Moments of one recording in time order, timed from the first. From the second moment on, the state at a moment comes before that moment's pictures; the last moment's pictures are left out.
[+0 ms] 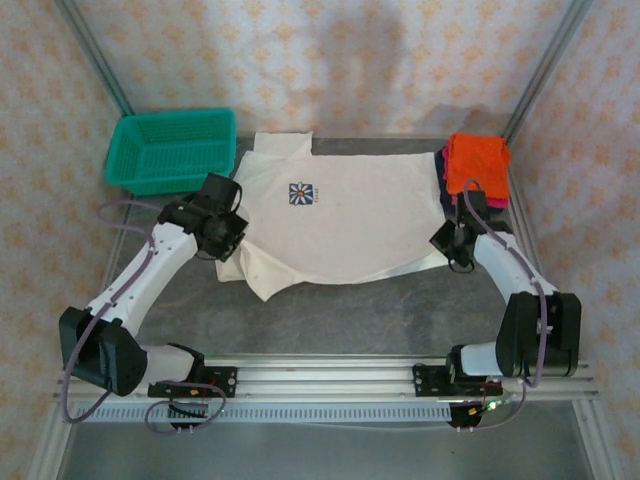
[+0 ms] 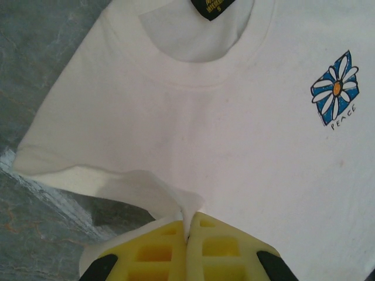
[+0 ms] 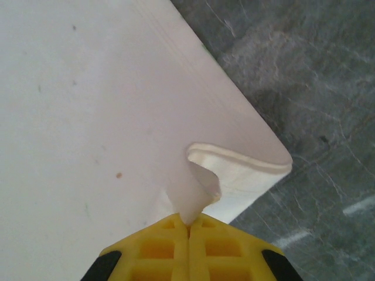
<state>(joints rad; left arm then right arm) -0.27 1.32 1.17 -1.00 -0.06 -1.29 -0.02 1.37 0.89 -0.65 -0.06 0.69</state>
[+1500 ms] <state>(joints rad) -0.15 1.65 1.51 -0.99 -0.04 -1.12 -0.02 1.58 1.09 -0.64 -0.02 0.64</state>
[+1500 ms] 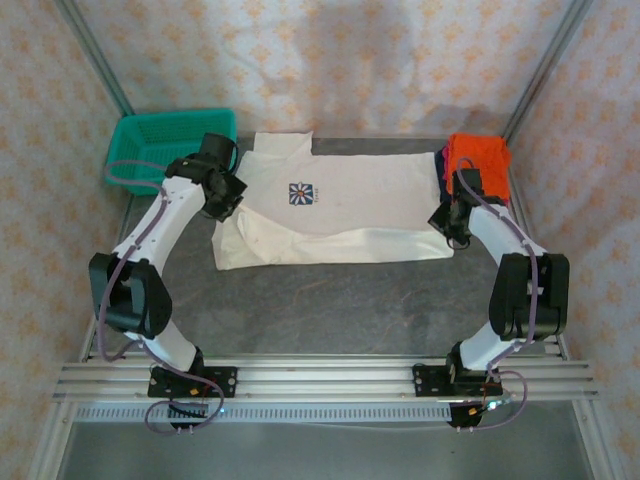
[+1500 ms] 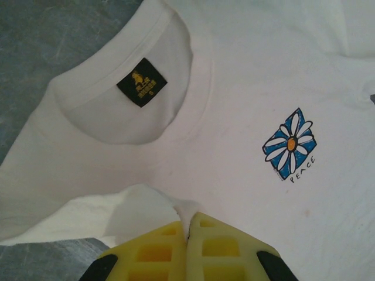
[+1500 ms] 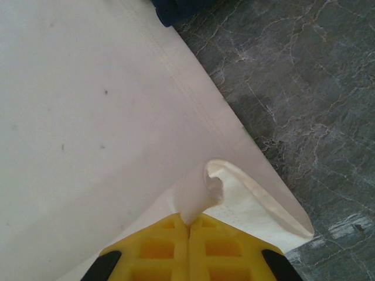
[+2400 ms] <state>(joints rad) -0.13 1.91 1.79 -1.02 -0.02 -1.08 -0.03 1.72 1.22 -0.63 -0.02 0.64</state>
